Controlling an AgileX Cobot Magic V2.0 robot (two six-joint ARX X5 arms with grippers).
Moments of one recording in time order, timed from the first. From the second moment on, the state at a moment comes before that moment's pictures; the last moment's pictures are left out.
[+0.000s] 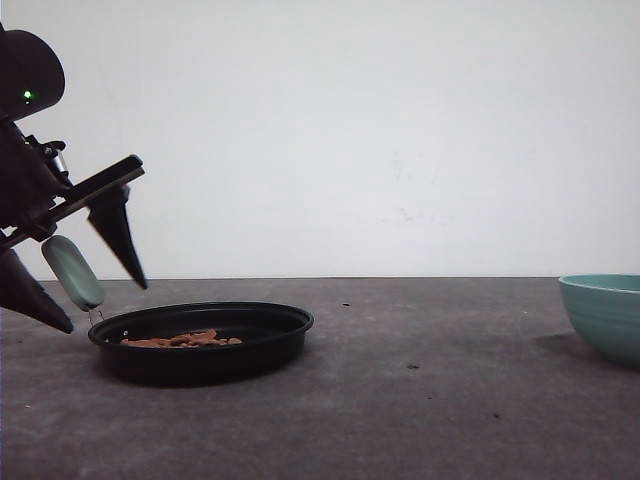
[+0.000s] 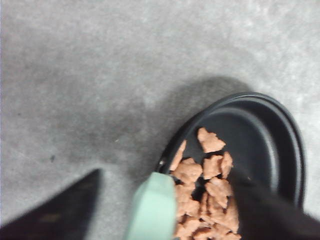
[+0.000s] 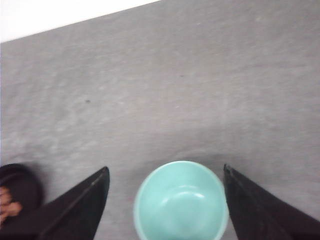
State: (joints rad) left arm -0.19 1.50 0.86 -0.33 0.32 -0.57; right arm 0.00 0.81 1.00 -0.75 -0.15 0.26
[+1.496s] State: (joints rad) left arm -0.17 0.32 0.72 -0.72 -0.04 -0.26; right arm 0.12 0.23 0.65 -0.54 0.00 0.05
